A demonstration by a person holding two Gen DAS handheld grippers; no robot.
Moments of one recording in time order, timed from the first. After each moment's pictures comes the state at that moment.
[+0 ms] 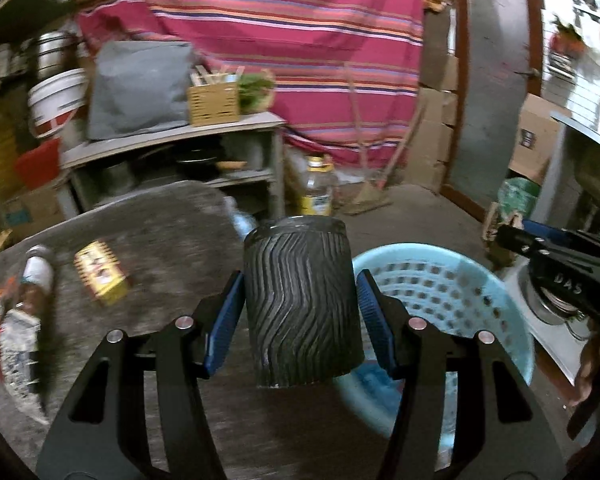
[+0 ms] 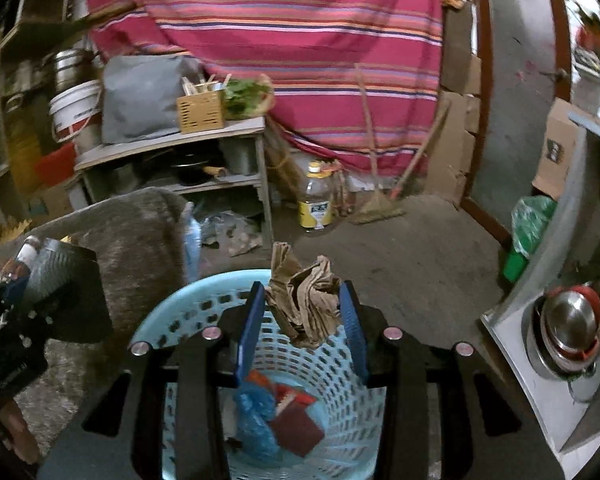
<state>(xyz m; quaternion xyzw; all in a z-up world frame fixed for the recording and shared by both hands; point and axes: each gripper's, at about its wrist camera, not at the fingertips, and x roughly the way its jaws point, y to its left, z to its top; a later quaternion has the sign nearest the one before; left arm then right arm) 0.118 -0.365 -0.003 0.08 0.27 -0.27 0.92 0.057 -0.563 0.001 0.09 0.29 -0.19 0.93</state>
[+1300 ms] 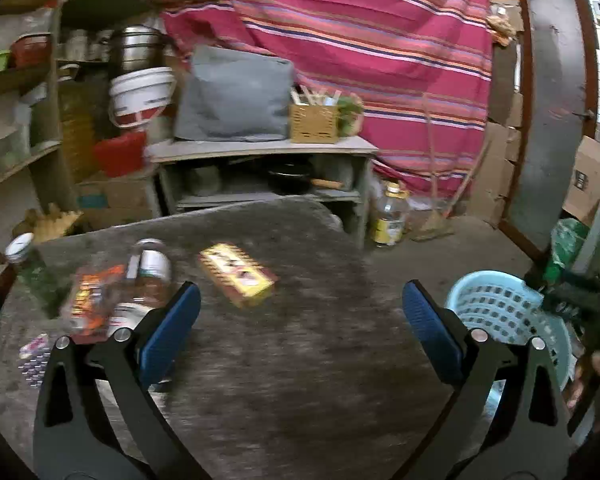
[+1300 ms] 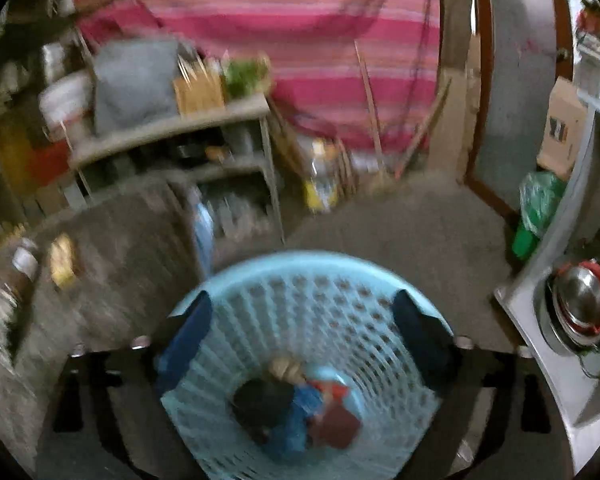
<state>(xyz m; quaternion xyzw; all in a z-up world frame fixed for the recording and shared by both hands) 0.136 -0.218 0.038 0.04 0.25 -0.14 0.96 0.089 -0.516 -0.011 0.11 0.29 -0.19 0.93</state>
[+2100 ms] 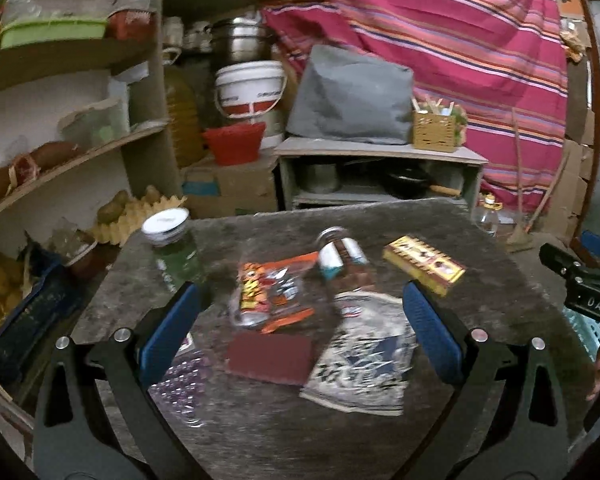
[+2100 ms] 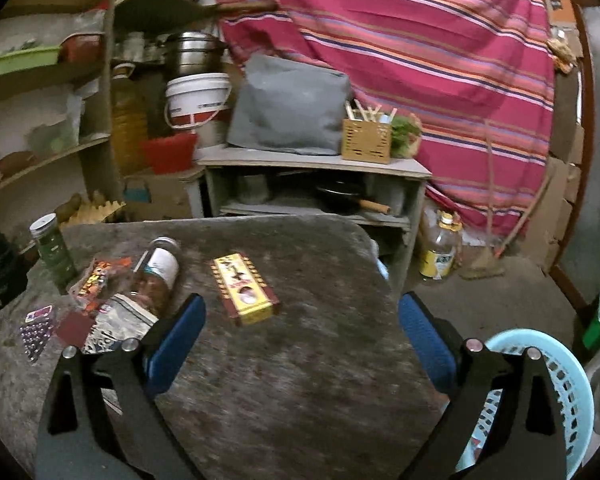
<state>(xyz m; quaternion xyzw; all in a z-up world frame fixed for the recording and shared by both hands) 0.159 -0.031 0.031 0.03 0.24 -0.01 0.97 0.165 -0.292 0.014 0.02 0.23 -0.04 0.97</state>
